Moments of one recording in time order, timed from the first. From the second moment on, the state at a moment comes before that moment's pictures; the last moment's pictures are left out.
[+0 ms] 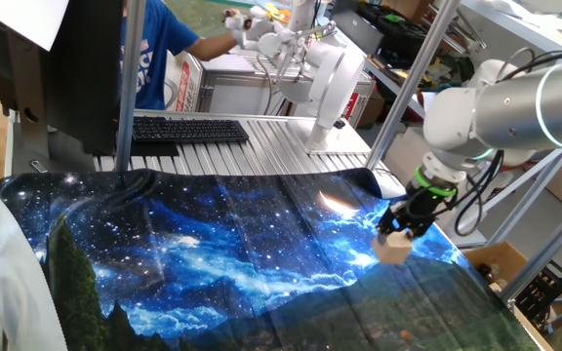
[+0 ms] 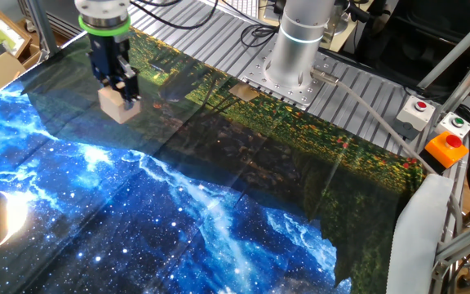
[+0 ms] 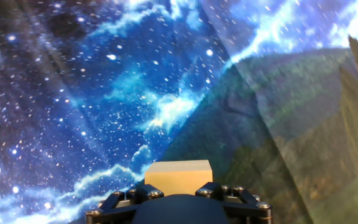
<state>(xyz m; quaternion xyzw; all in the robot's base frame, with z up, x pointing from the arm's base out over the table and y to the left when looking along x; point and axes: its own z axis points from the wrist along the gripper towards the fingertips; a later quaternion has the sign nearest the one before) 0.503 -0.215 0.144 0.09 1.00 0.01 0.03</state>
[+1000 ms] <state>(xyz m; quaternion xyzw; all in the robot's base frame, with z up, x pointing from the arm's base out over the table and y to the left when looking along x) 0.524 -0.102 0.128 0.16 0.99 0.00 0.02</state>
